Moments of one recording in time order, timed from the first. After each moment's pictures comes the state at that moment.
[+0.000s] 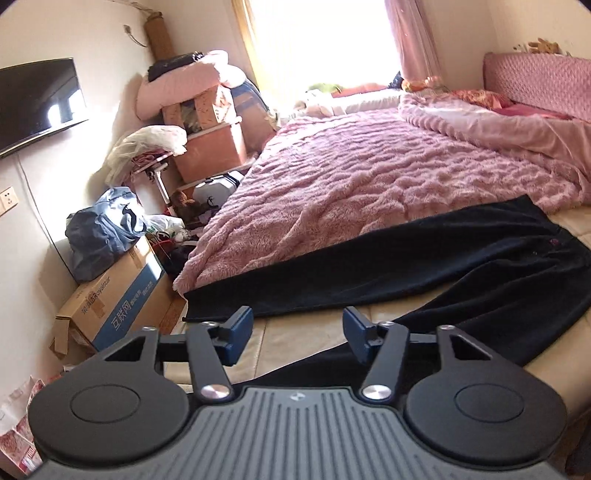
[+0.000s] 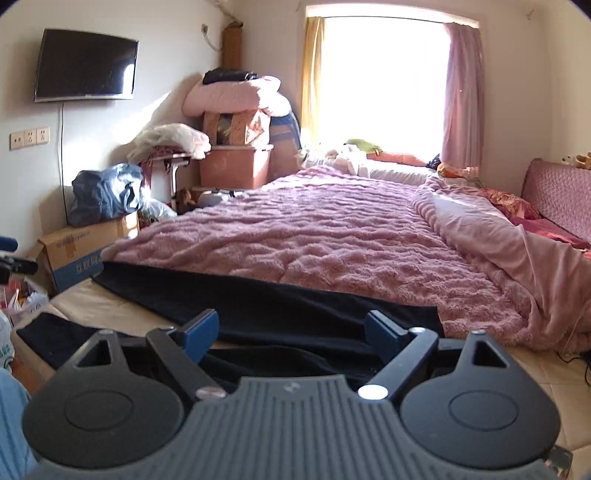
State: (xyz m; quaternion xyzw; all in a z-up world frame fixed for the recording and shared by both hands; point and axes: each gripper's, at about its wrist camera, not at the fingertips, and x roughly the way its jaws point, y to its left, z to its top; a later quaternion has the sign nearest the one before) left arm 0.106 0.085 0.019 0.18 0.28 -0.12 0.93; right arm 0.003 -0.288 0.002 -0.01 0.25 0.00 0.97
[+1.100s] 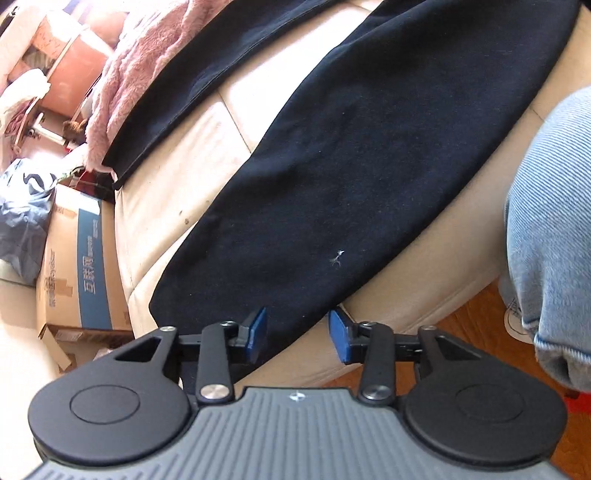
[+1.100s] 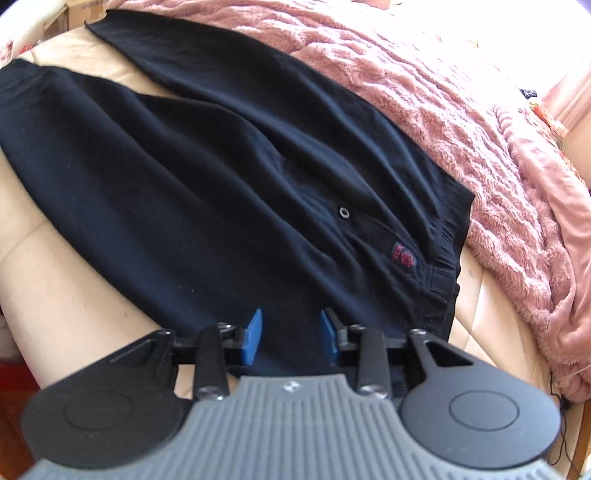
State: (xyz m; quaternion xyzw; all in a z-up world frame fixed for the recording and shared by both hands) left arm 0.178 0.191 -0.195 0.43 0.48 -0.19 0.74; right arm 0.111 -0.371 -0.168 -0.21 0.49 0.08 0.84
